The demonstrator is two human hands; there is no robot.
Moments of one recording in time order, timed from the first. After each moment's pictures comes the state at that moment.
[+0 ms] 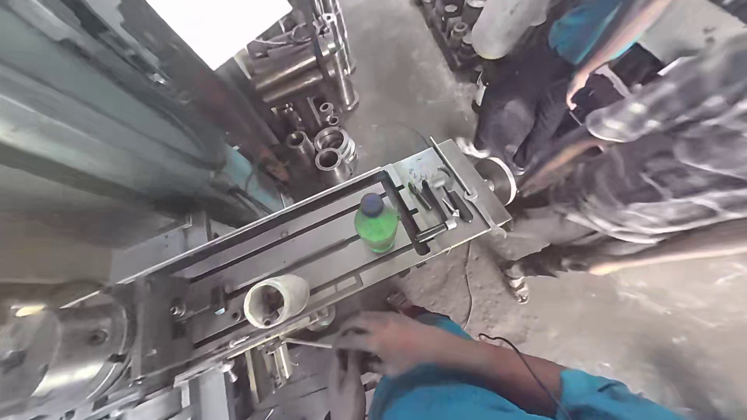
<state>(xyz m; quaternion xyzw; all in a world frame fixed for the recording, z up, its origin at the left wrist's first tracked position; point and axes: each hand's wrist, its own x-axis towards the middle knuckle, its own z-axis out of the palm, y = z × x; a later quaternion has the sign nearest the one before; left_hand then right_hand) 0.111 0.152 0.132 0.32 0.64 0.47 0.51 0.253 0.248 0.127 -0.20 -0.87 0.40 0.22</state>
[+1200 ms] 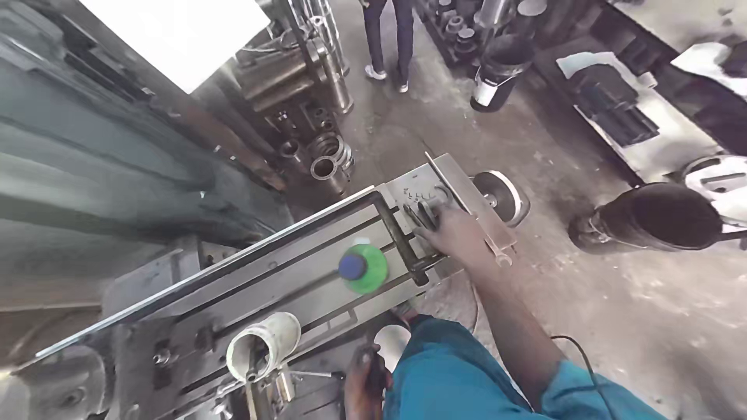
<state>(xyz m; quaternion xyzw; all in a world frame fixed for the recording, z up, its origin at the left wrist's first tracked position) 0.136 0.199 0.078 0.15 0.50 0.51 0.69 0.406 0.427 0.119 -0.75 -0.61 0.21 0.14</state>
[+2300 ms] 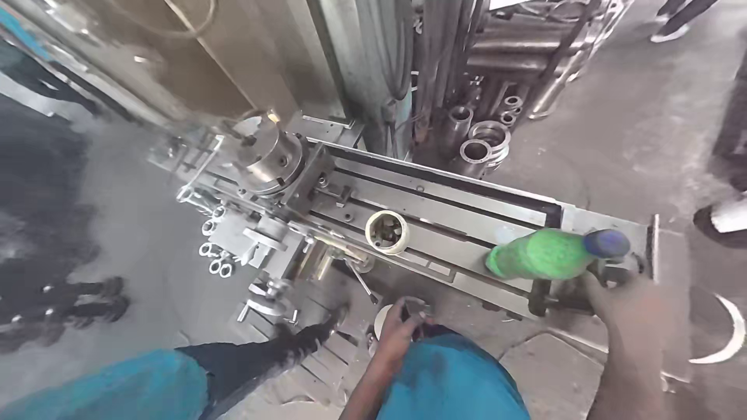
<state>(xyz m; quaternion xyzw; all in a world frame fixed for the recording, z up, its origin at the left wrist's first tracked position) 0.110 0.164 0.084 0.15 0.60 0.56 0.55 0.404 0.427 0.105 -0.70 -0.68 0.16 0.13</state>
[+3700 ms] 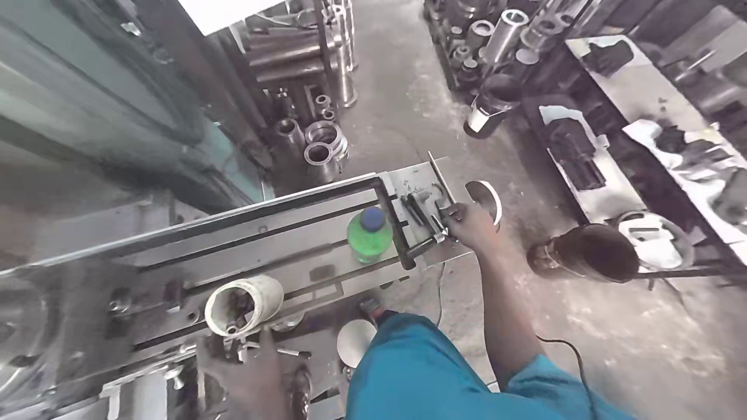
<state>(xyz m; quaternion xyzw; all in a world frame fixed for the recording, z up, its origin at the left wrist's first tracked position) 0.034 0.216 0.083 0.31 0.81 0.49 0.09 0.458 0.414 0.113 -0.74 -0.62 0.23 0.14</state>
